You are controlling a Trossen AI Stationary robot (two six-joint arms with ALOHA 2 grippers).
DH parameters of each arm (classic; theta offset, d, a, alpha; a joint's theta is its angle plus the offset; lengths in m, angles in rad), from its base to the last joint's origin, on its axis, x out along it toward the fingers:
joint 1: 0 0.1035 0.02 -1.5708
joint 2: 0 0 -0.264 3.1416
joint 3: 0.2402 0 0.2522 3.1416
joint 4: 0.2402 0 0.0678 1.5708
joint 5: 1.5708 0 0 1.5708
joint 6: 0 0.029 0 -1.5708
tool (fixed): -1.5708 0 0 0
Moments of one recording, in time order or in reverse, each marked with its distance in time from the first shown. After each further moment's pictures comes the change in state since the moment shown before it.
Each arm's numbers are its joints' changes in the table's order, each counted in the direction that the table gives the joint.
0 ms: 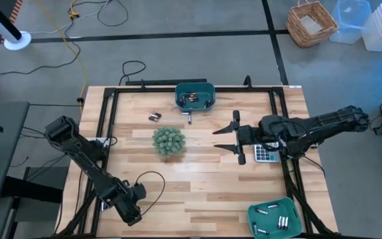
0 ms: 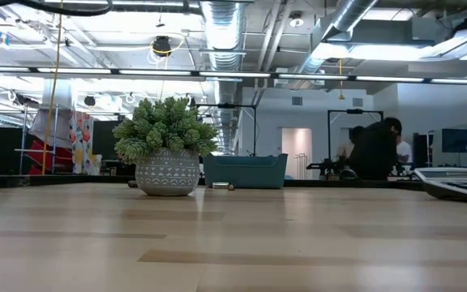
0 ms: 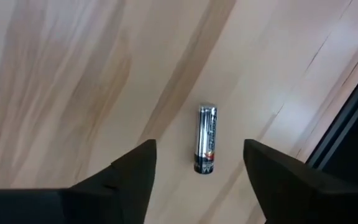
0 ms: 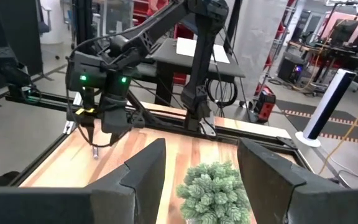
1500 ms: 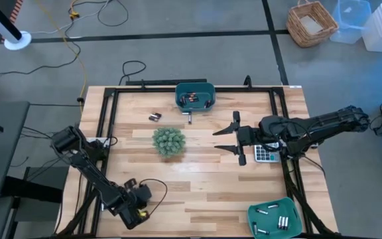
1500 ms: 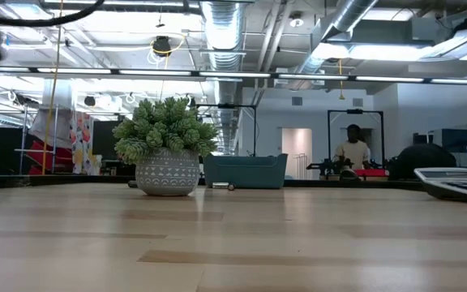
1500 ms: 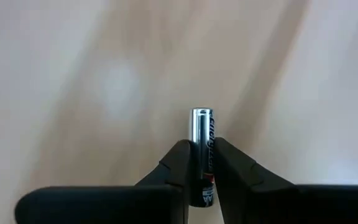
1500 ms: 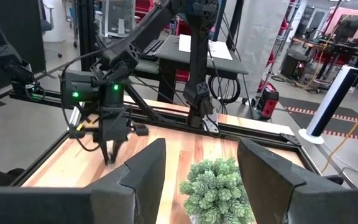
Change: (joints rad) left arm -0.009 0.185 -0.001 -0.086 0.389 0.048; right arm 0.002 -0.002 0.000 0.014 0.000 0.010
